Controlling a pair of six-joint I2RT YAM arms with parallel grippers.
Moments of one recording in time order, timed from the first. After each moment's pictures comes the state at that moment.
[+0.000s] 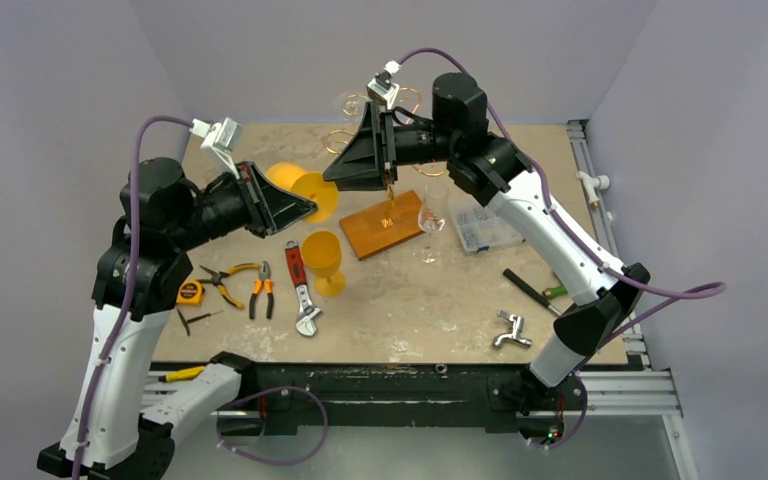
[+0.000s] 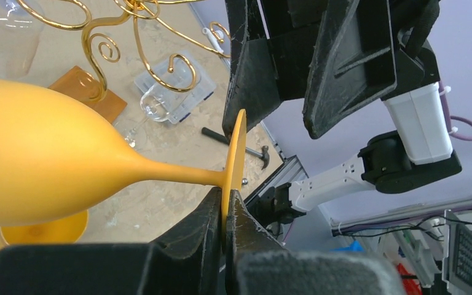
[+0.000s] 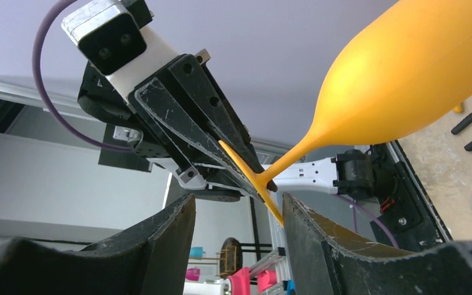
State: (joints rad) left arm -0.29 0.93 1.46 -0.72 0.59 -0.62; right arm 0.69 1.65 1.88 -0.33 -0.91 1.11
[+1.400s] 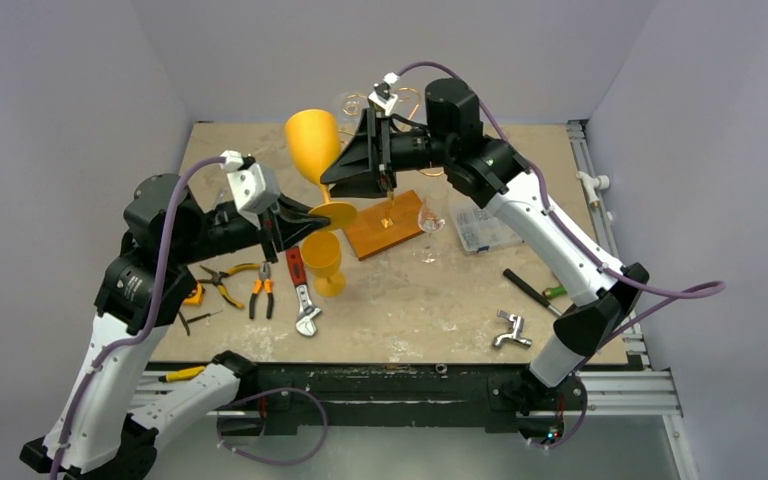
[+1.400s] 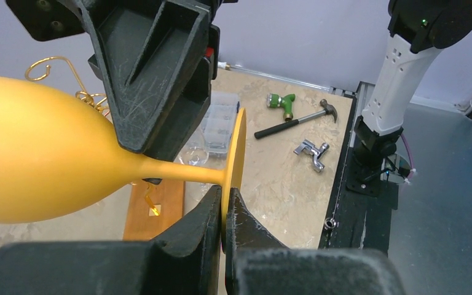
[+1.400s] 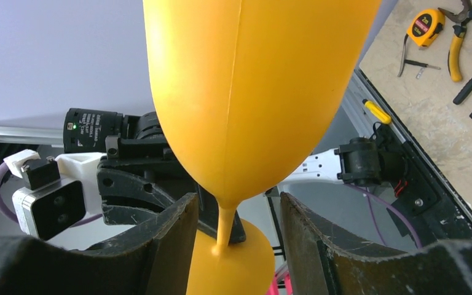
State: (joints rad) left arm -0.46 0.87 1.39 -0.60 0.70 0.09; right arm 0.71 1.65 1.88 -0.43 -0.83 1.17
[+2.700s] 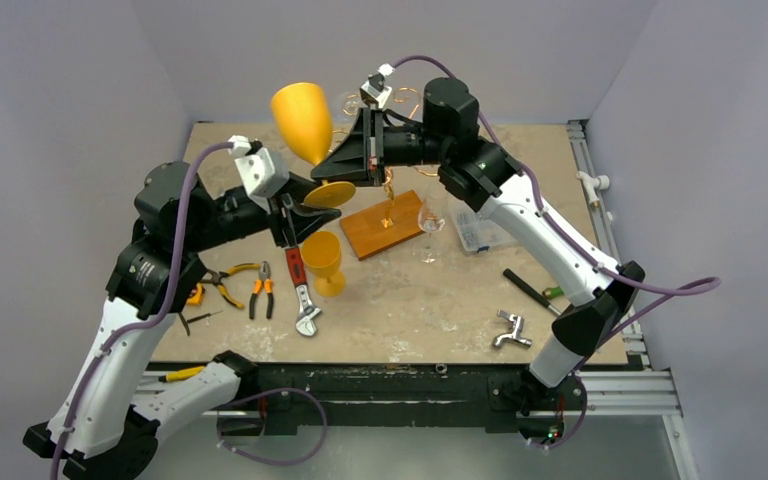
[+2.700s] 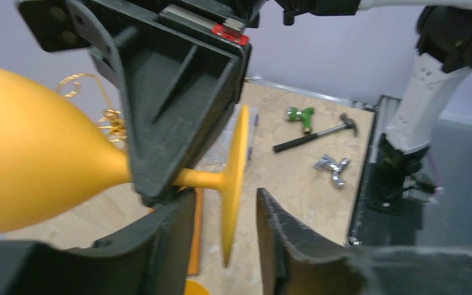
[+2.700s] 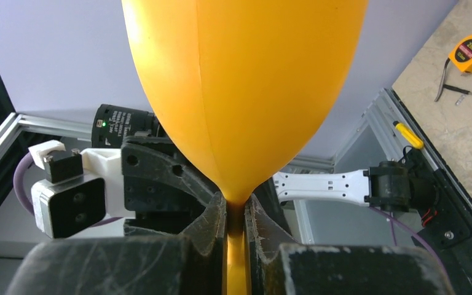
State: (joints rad) left arm -0.48 0.92 1.41 -0.51 0.63 0.09; right arm 0.73 1.66 1.87 -0.26 -0.82 1.28
